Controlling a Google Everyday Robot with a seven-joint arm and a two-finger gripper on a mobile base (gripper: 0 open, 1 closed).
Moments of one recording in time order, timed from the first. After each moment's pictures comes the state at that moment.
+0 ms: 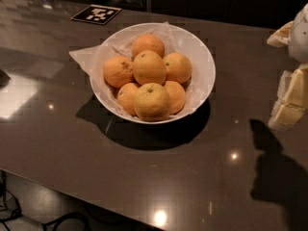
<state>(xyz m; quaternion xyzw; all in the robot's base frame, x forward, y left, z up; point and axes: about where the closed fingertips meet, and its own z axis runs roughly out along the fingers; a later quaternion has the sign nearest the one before) 0.438 -0.217 0.976 -0.60 0.78 -0.03 0.16</state>
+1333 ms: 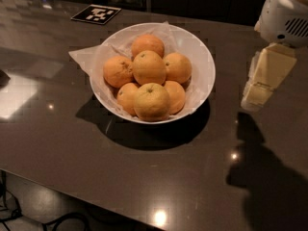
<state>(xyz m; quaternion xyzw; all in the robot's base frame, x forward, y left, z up) 0.463 -0.188 0.991 -0.56 0.81 -0.06 0.14</state>
